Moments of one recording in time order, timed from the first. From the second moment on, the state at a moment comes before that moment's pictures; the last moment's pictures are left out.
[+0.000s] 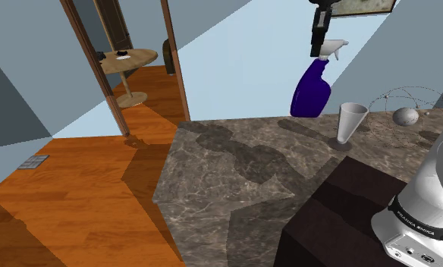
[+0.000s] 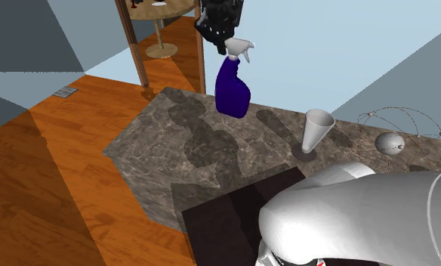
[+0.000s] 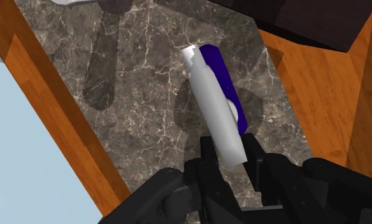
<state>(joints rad) 0.08 -0.60 0.13 -2.07 -0.16 1.52 -0.25</state>
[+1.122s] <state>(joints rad) 0.02 -0.92 -0.14 -2.24 -0.32 1.44 -0.56</state>
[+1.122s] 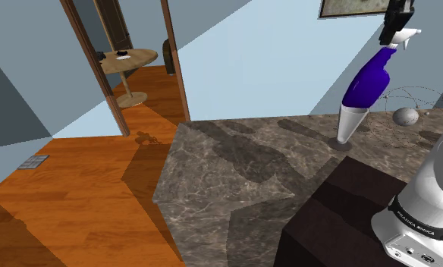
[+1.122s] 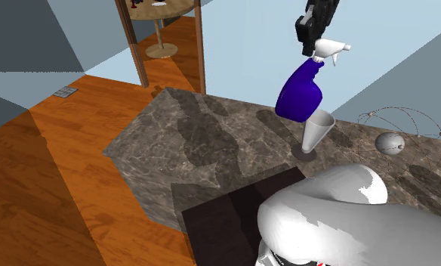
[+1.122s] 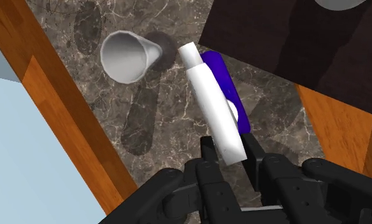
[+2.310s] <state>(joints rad) -0.05 -1.06 -0.52 -2.15 -0.63 1.38 -0.98</state>
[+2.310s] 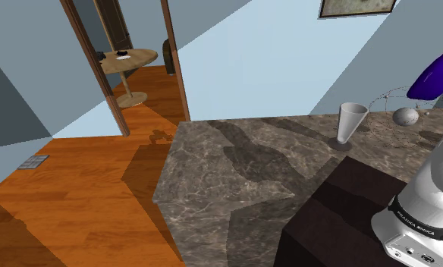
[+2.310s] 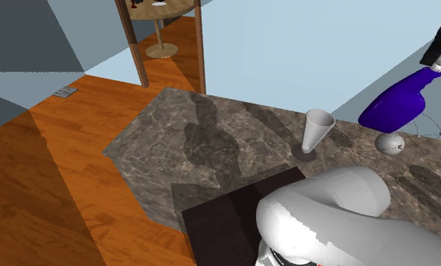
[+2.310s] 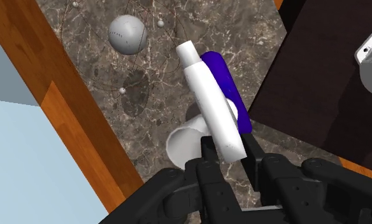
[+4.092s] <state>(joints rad) -0.13 -1.23 -0.69 -2.50 -0.80 1.59 -0.97</state>
